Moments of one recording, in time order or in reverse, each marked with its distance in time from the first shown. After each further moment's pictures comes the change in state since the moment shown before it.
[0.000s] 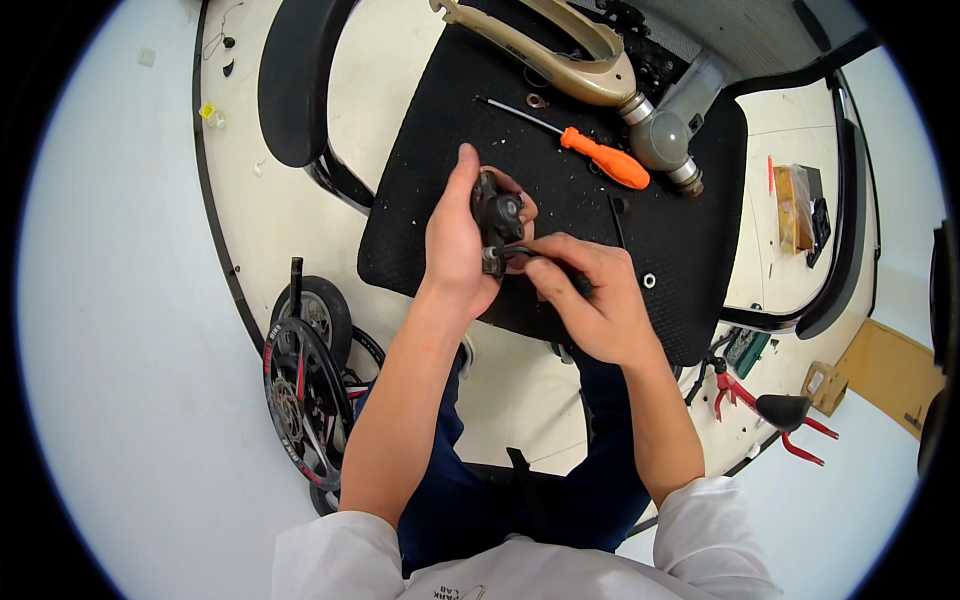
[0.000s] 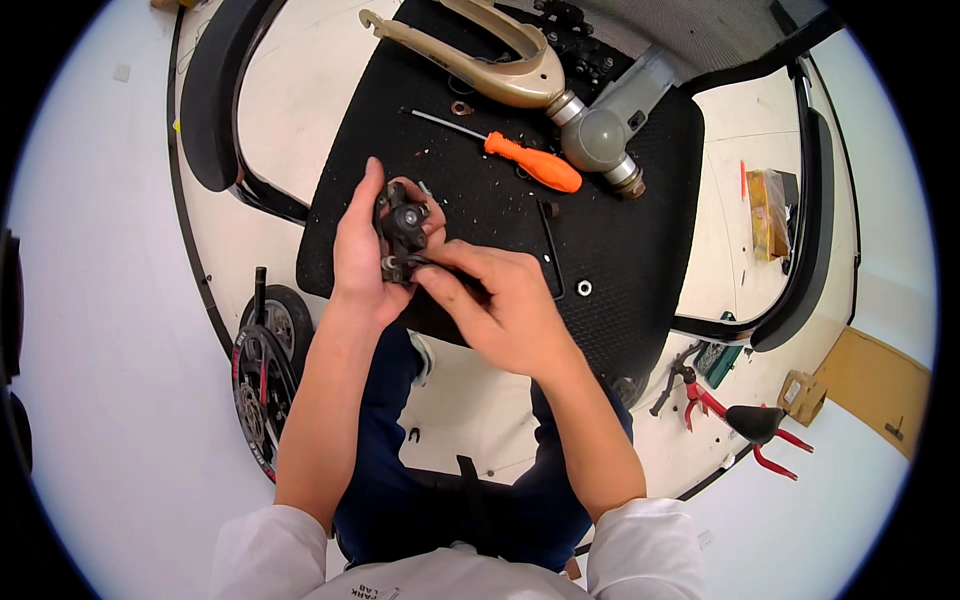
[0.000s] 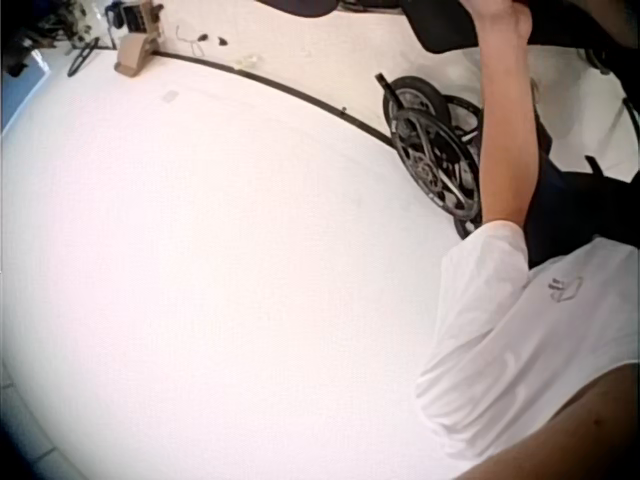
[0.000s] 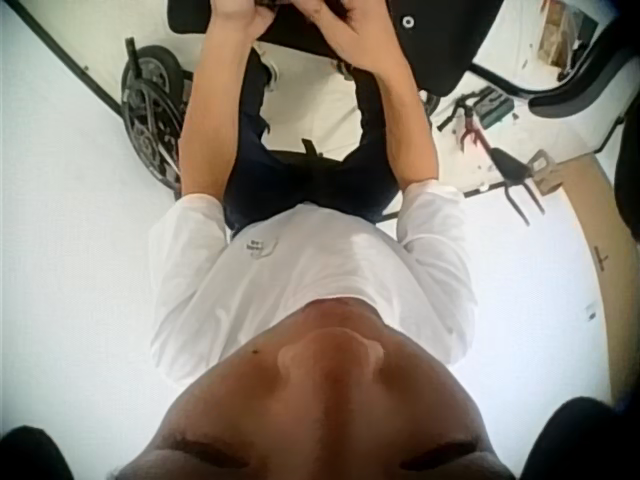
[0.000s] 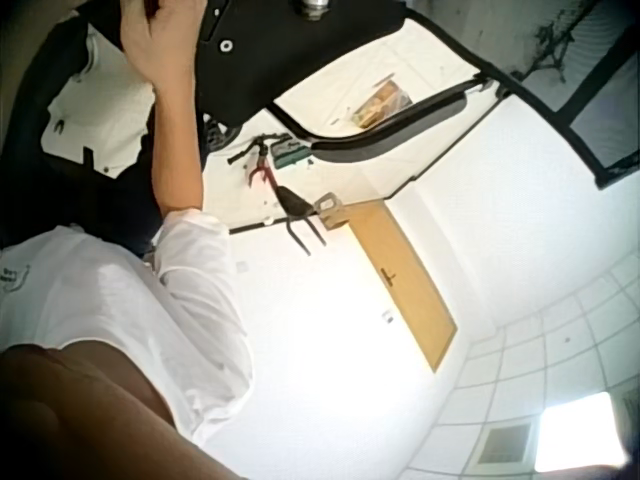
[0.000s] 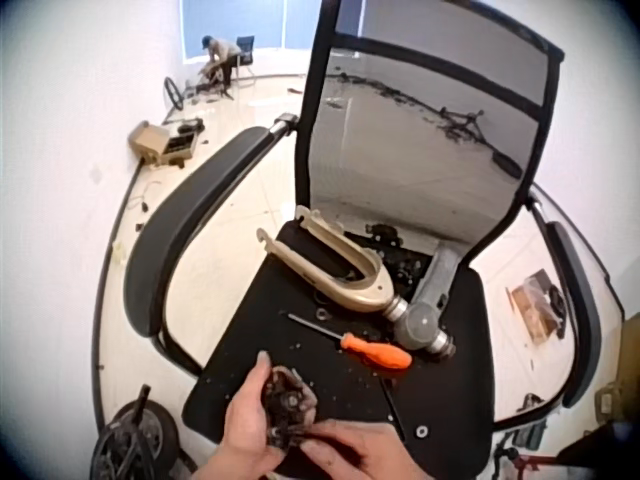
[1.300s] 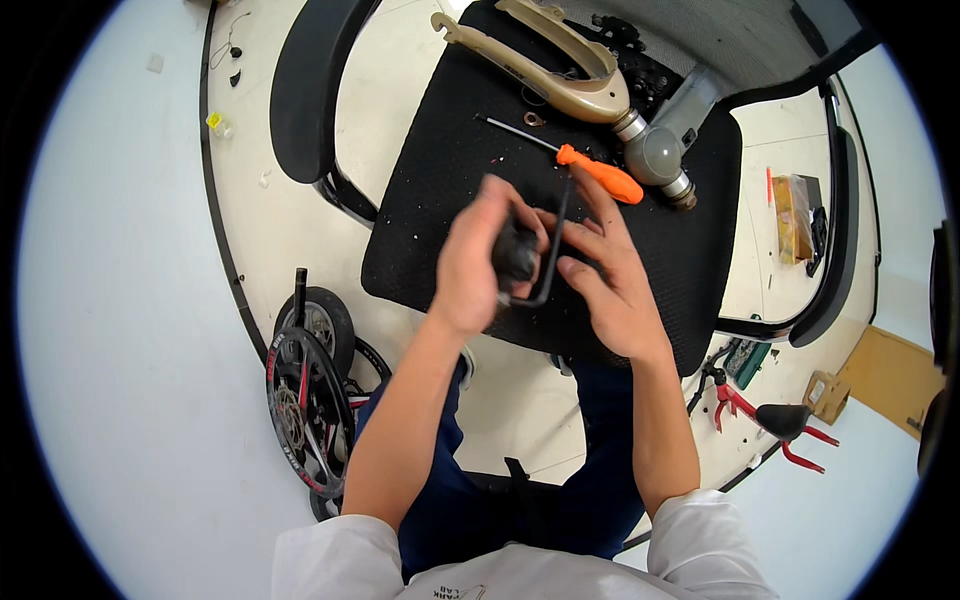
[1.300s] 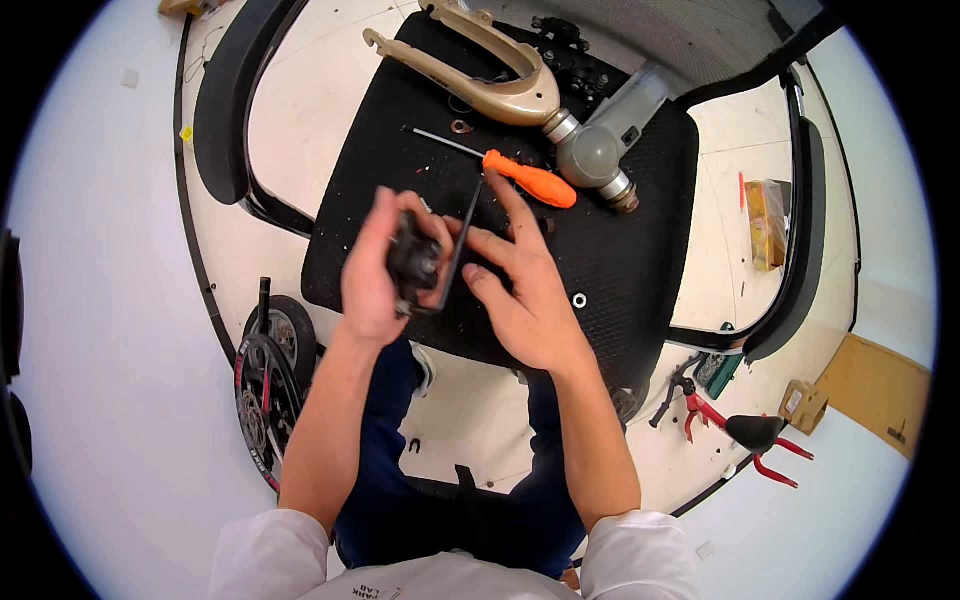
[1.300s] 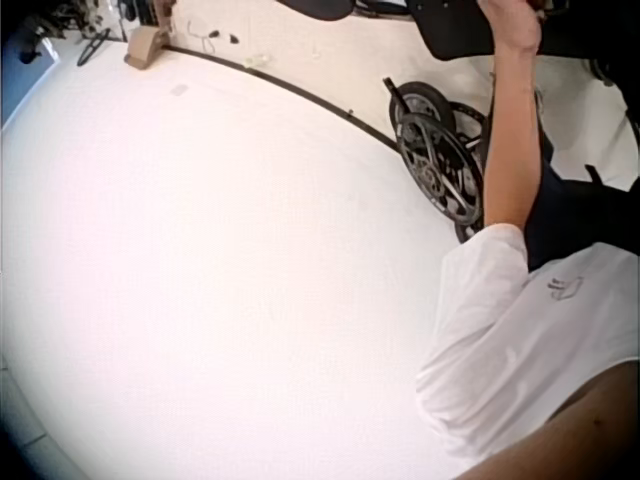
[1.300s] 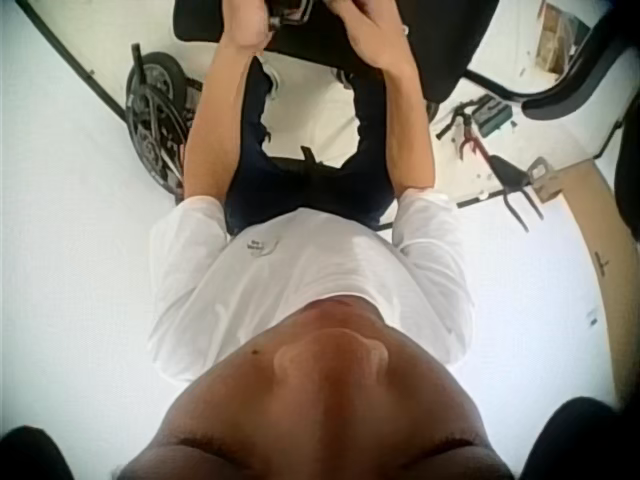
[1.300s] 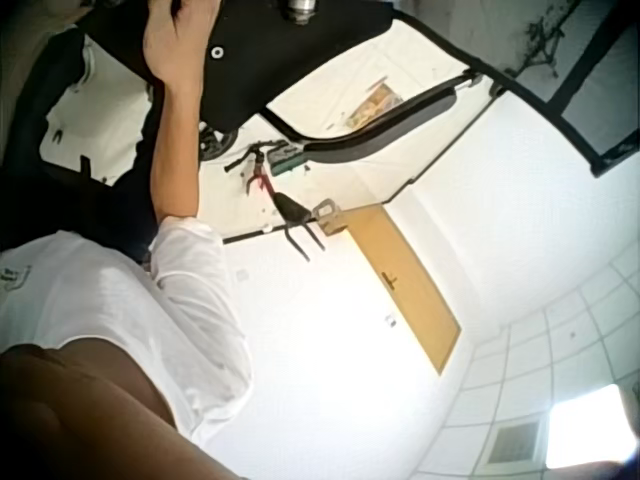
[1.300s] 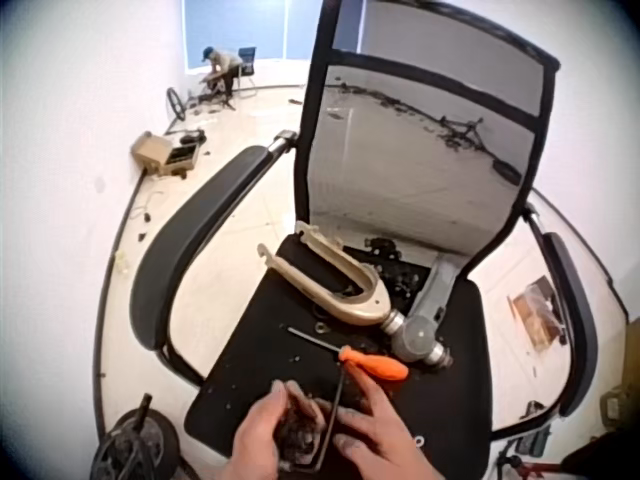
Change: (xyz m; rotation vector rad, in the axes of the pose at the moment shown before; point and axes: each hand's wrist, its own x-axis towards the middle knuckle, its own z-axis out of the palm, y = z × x) left_hand -0.015 -0.003 0.013 0.248 -0.119 0.159; right_hand 0.005 0.002 -0.022 -0.086 0.075 0.007
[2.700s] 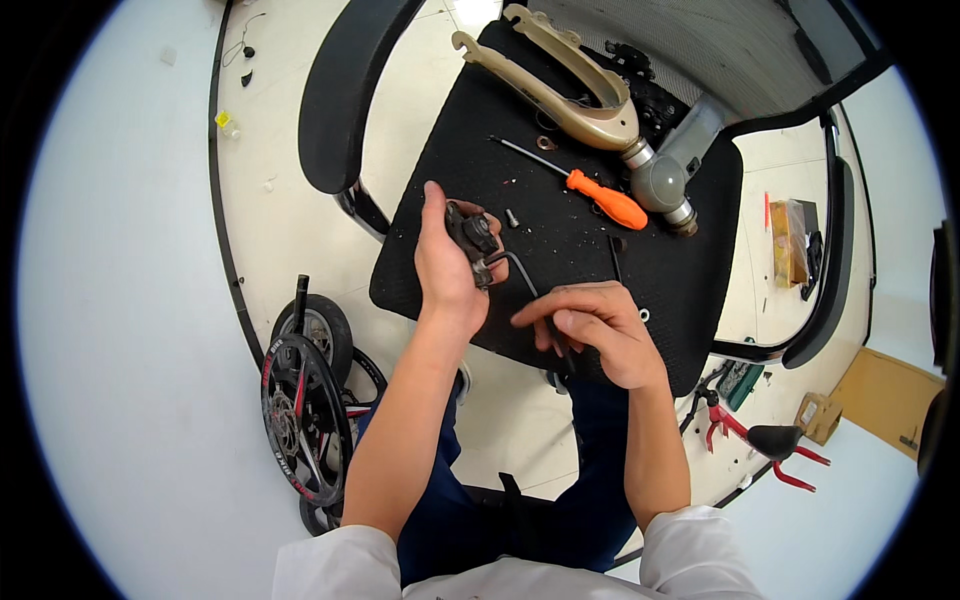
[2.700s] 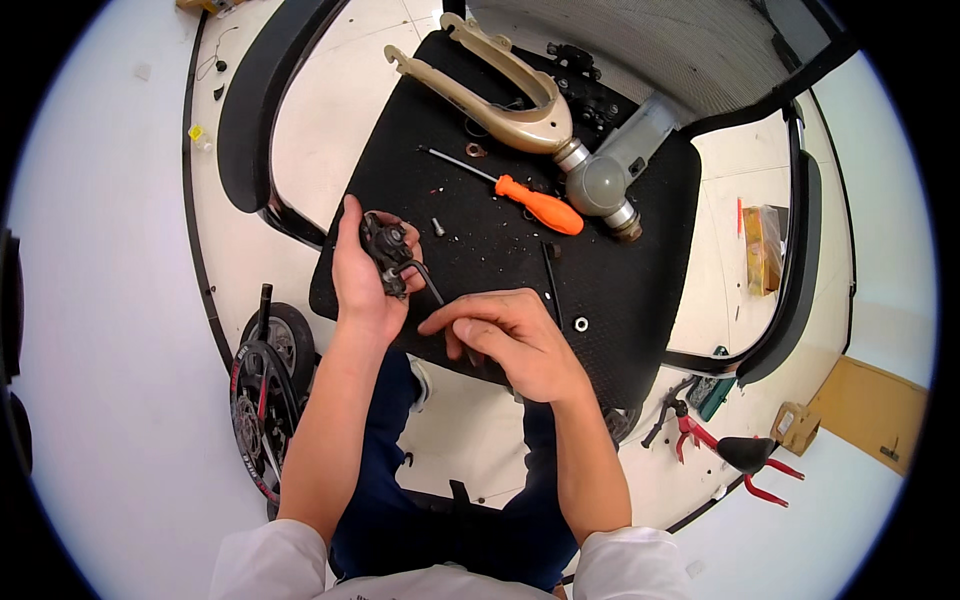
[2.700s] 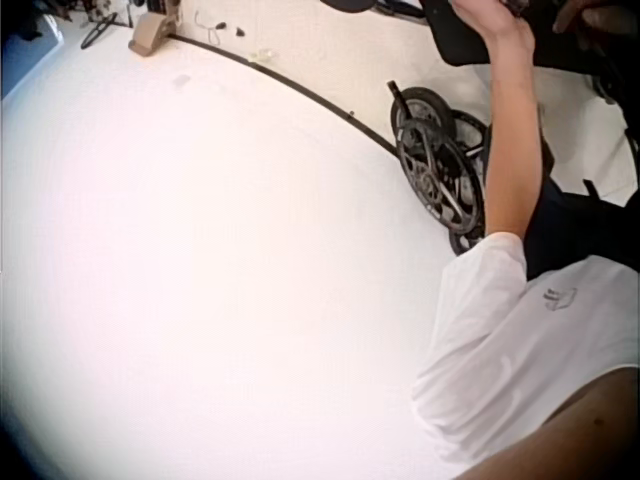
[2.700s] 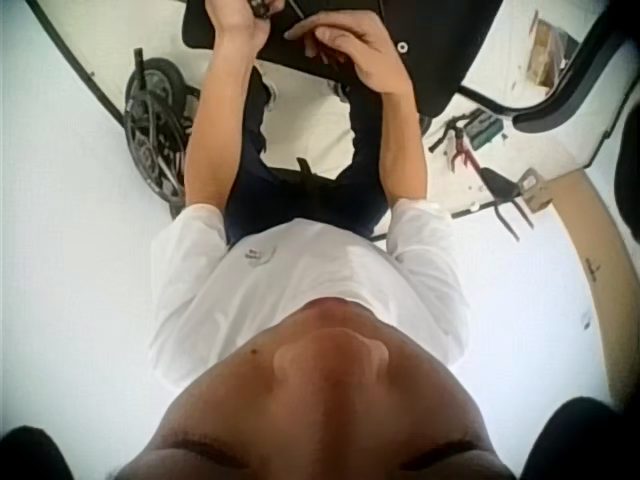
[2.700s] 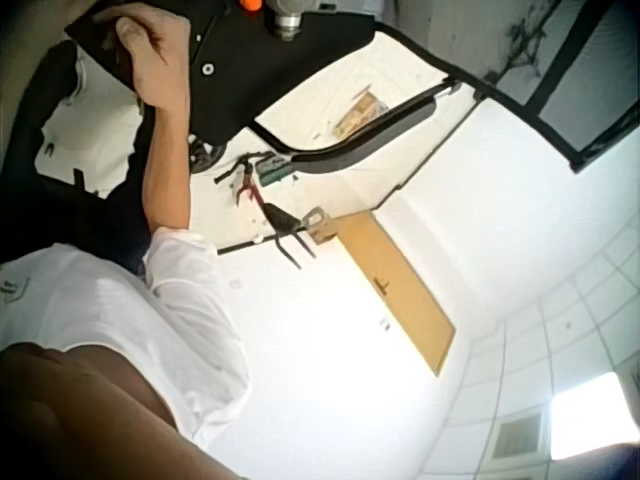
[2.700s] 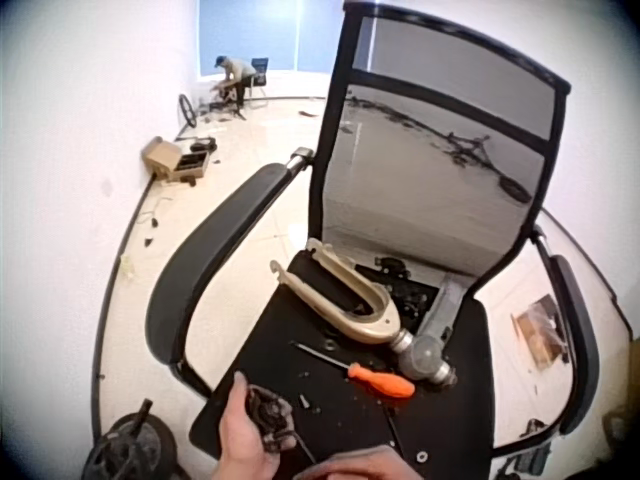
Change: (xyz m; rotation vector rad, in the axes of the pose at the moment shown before) left_hand 0.015 0.006 -0.018 -0.271 0.449 -0.049; right_hand -0.001 -0.011 -0.004 0.388 -0.368 0.173
